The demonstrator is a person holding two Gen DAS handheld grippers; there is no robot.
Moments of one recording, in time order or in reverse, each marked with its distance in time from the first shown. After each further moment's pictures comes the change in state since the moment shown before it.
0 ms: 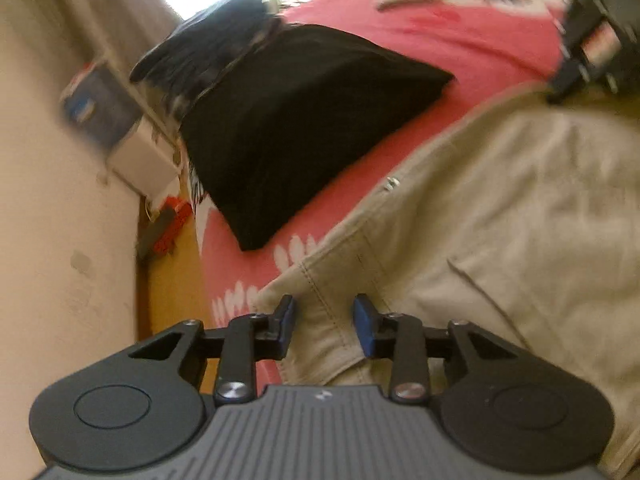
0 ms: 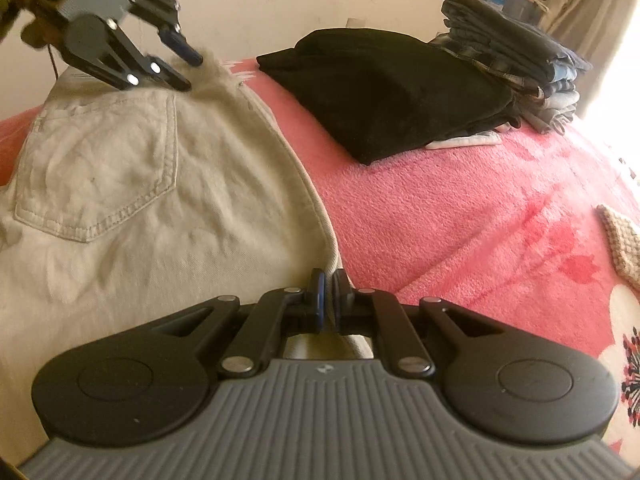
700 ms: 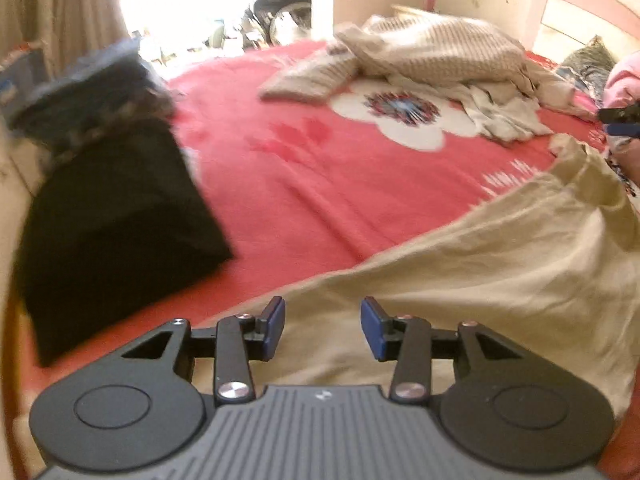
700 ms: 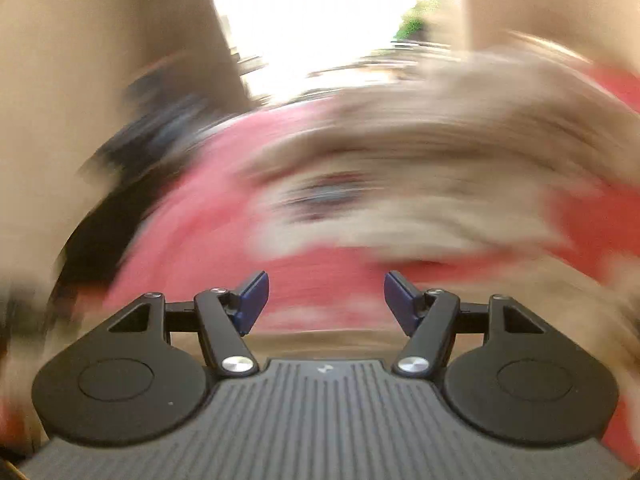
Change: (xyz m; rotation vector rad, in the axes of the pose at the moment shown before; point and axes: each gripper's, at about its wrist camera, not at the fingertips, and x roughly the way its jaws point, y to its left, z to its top) left arm -0.014 -0.113 0.110 -0.165 -0.123 -0.370; right arm -0.259 -0.075 -0.193 1.111 -0.266 -0.600
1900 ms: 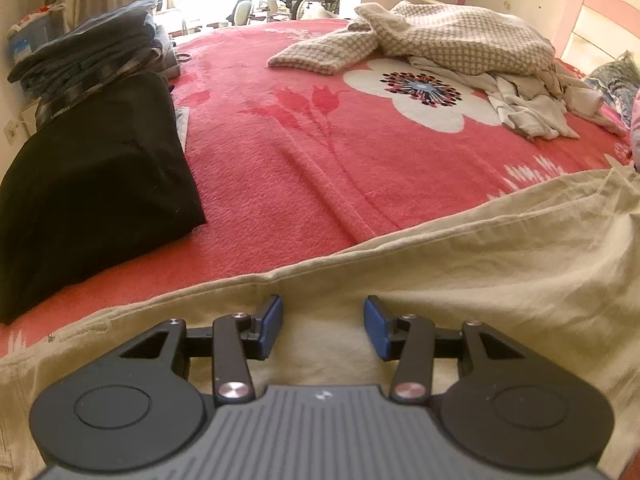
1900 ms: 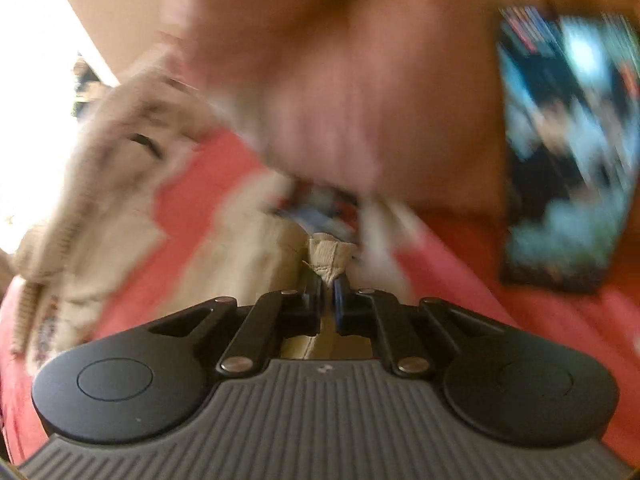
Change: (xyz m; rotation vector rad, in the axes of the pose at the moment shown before) left arm 0.031 -0.006 -0.010 -0.090 0.021 0.033; right arm -0.061 -0.223 -0.061 0.671 -0.052 -0.554
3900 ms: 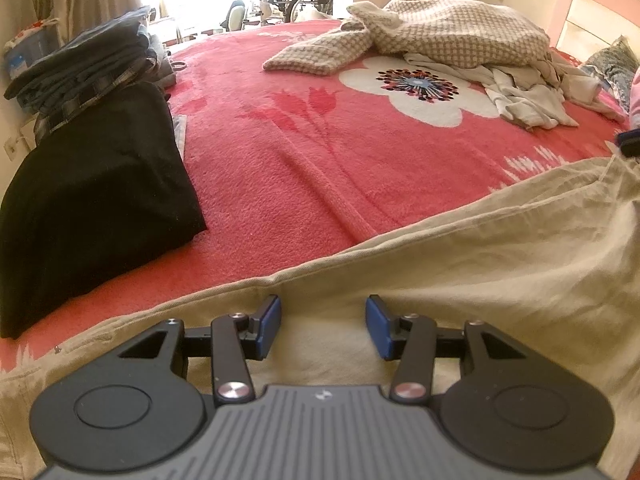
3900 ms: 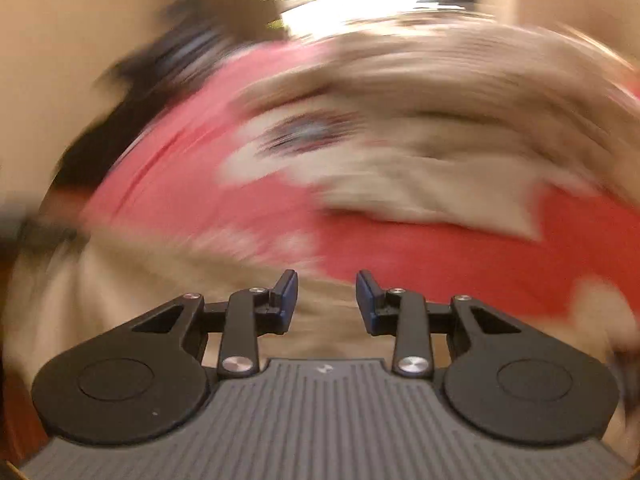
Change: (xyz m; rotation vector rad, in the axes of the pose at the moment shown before) left arm 0.002 -0.003 -0.001 0.044 -0.008 0.021; right arm -0.027 0.217 -0.059 -1.163 0.255 0.690
